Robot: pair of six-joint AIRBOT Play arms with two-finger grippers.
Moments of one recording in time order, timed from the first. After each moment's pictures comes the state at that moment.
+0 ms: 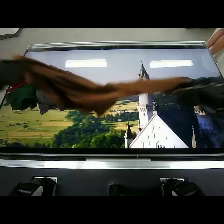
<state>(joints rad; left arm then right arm) -0.08 -0.70 1.31 1.04 -0.80 -1.56 0.31 -0.67 1.34 -1.74 1.08 1.74</state>
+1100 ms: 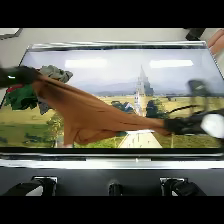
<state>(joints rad) -0.04 -1.15 1.41 1.50 -0.98 -1.62 0.31 -0.83 1.07 -1.72 1.52 1.95</state>
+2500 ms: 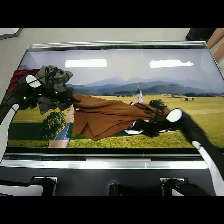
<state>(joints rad) -0.04 -1.58 1.43 1.13 -1.15 -1.44 0.16 -1.21 0.79 -0.93 1.00 1.63</state>
